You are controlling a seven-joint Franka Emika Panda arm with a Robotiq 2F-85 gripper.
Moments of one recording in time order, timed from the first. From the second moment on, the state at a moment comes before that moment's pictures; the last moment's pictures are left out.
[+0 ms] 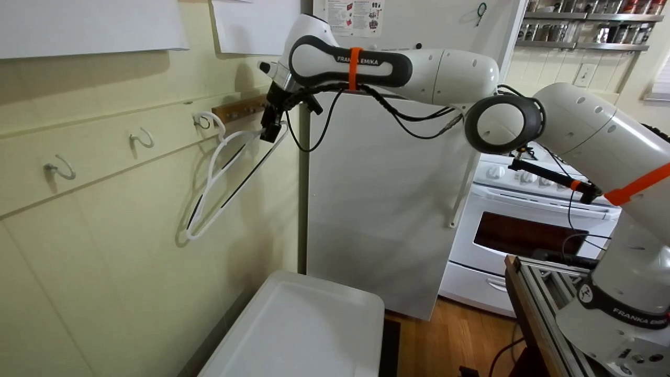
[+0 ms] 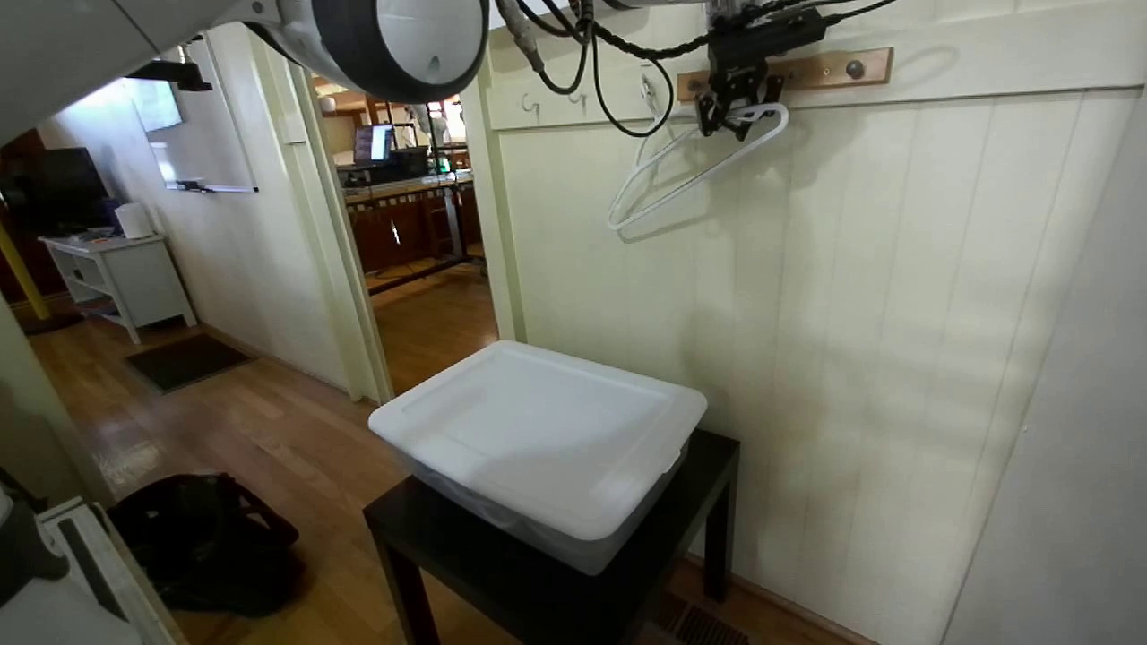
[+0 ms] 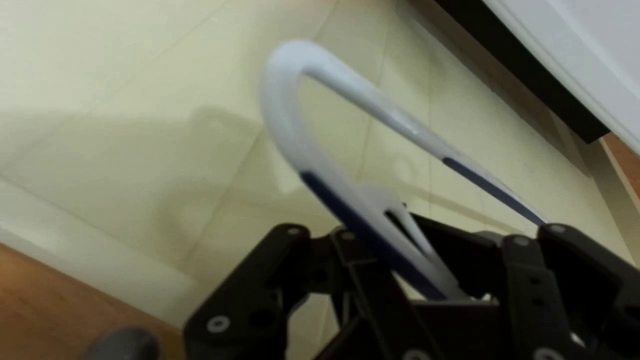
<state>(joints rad) -0.31 1.06 0.28 -0.51 -0.13 2.00 -0.85</state>
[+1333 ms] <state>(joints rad) -0.25 1.03 0.09 -0.45 -0.02 1.88 -0.90</state>
